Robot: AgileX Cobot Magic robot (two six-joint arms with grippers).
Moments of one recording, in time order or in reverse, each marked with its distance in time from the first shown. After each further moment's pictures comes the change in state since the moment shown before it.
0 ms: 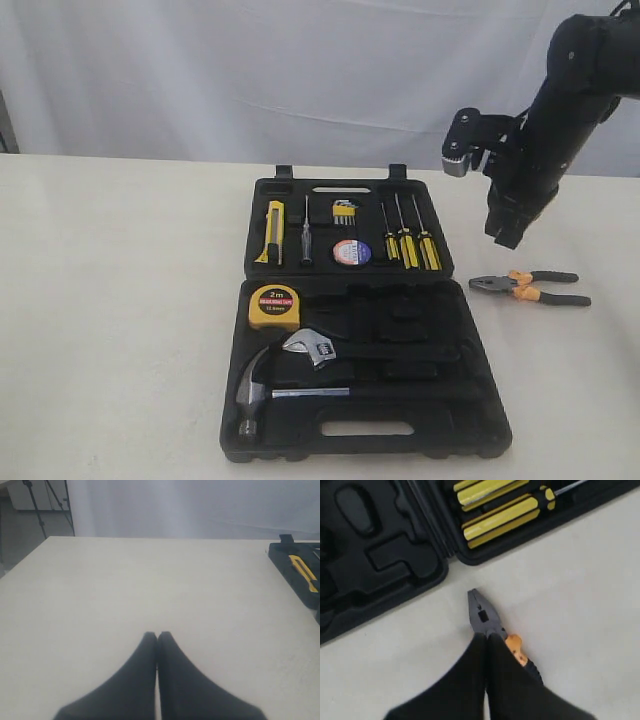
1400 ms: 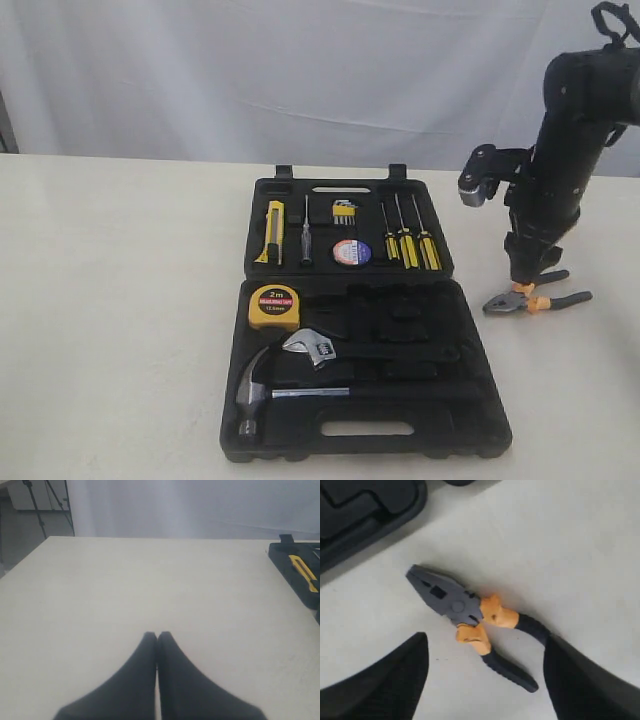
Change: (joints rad) left arm 0.000 0.000 0.000 0.000 0.000 0.000; right arm -0.032 0.080 0.000 -0.145 0.047 0.105
